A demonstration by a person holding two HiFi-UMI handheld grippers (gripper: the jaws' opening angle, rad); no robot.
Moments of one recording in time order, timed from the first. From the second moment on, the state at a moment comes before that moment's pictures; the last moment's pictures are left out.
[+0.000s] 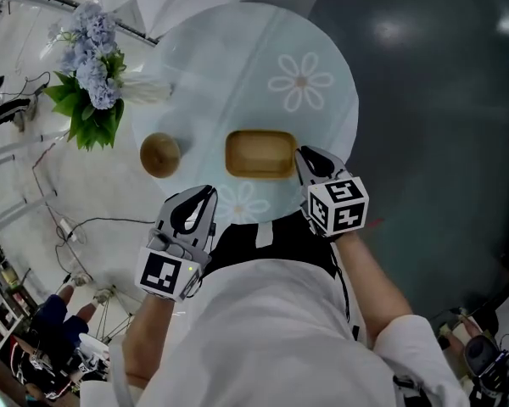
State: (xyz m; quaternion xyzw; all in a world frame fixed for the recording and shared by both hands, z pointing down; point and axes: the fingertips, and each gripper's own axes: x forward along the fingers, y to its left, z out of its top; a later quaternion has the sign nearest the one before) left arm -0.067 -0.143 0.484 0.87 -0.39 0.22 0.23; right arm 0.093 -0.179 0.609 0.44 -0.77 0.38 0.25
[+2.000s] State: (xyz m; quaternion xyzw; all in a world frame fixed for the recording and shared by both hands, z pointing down) left arm -0.103 -0.138 0.472 0.87 -0.40 0.19 0.21; right arm 0.089 -0.199 0.600 0.50 -0.74 0.38 0.26
